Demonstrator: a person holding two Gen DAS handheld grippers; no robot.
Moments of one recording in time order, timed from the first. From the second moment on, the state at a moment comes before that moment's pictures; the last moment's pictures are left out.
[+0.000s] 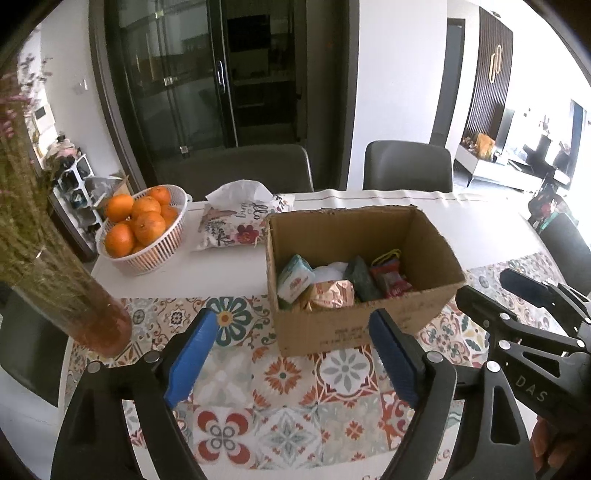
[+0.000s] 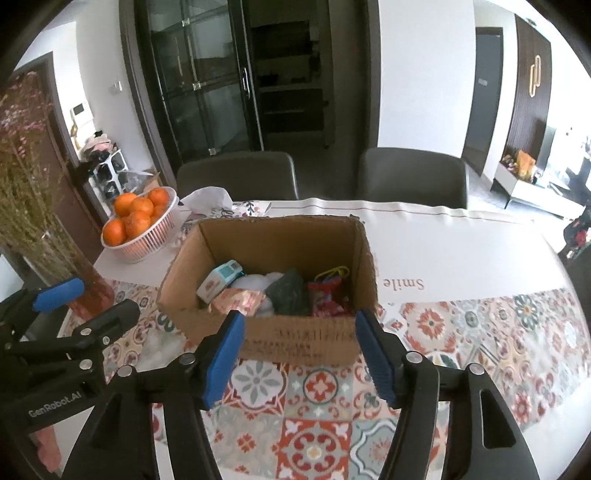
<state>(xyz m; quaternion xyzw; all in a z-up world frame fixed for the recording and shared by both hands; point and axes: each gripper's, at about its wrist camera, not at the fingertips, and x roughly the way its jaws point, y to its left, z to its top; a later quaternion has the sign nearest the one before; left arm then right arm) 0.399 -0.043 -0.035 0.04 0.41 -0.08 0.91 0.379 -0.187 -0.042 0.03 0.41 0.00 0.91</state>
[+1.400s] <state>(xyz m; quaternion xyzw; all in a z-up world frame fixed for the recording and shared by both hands) 0.081 -0.049 0.027 0.03 0.30 -0.06 0.95 0.061 -0.205 0.029 0.03 0.30 -0.01 0.95</state>
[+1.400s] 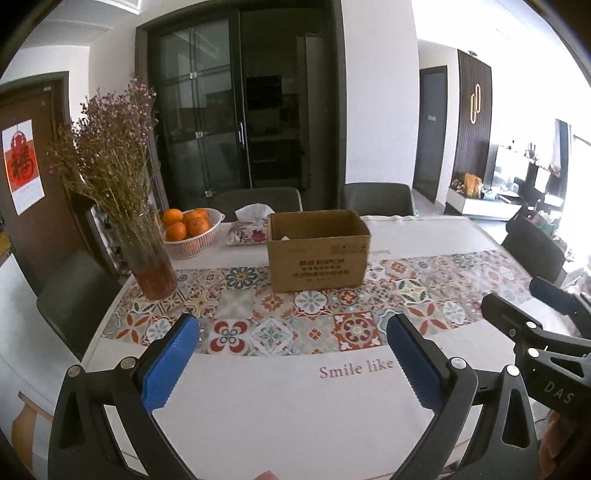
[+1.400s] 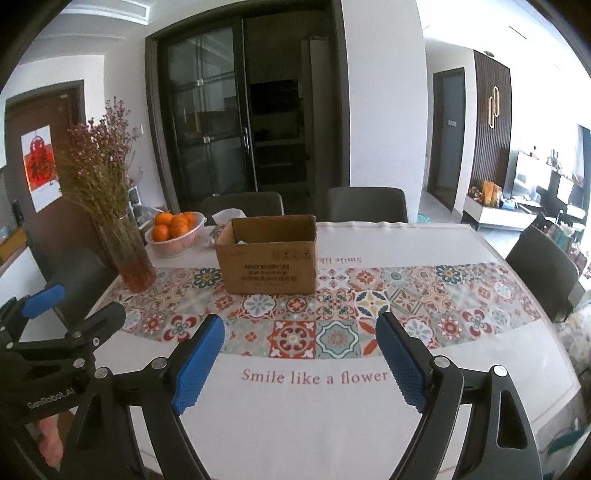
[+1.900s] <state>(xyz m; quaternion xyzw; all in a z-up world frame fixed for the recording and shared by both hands) 0.045 -0.039 0.041 0.03 0.27 -0.07 0.96 0.021 -0.196 0.043 0.03 0.27 -0.01 0.96</state>
